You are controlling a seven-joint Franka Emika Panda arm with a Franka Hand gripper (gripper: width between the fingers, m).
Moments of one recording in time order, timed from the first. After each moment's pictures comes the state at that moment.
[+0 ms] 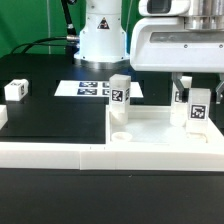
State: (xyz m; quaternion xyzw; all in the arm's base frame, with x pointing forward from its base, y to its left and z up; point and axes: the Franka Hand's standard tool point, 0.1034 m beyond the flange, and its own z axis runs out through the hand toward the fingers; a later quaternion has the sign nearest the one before) arm 0.621 0.118 0.086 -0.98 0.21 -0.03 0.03
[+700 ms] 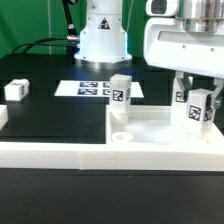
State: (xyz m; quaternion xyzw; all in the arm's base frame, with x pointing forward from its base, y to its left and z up) arm 0.625 0.120 0.084 -0.92 0.40 -0.02 0.03
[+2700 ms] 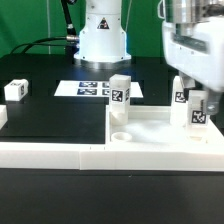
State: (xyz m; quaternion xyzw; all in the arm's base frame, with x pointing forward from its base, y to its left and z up) arm 0.627 0.117 0.083 -0.78 0.62 0.01 0.07
